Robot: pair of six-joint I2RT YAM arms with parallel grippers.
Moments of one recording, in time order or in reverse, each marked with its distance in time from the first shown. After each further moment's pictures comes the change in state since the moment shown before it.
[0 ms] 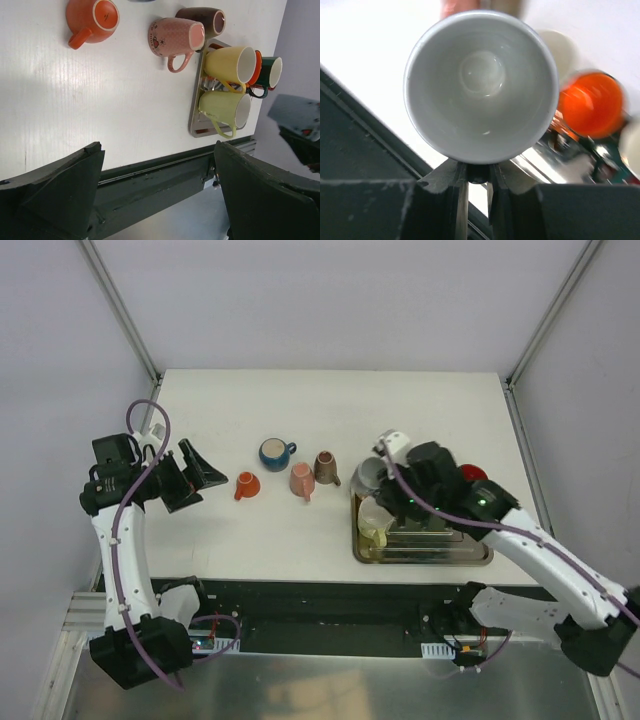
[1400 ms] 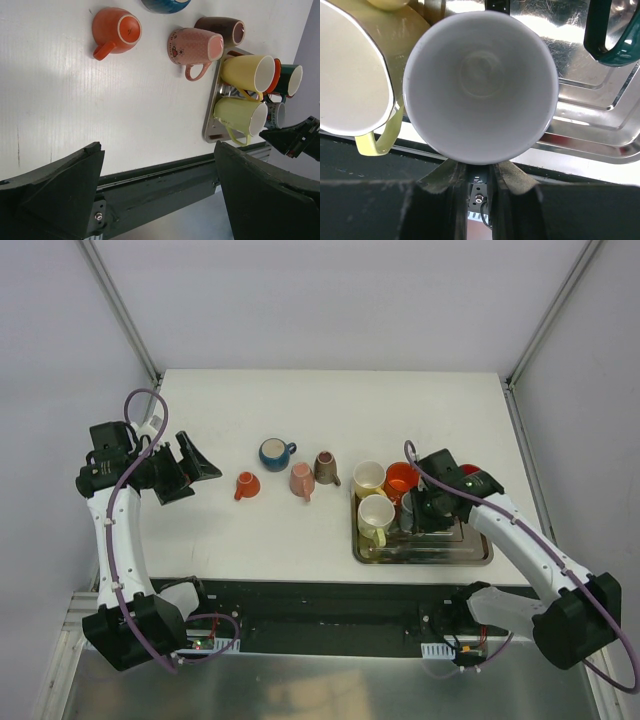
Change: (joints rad) left arm 0.000 0.120 0.089 -0.024 -0.075 0.070; right arm -0.389 0.053 -0.181 -0.276 -0.011 0.221
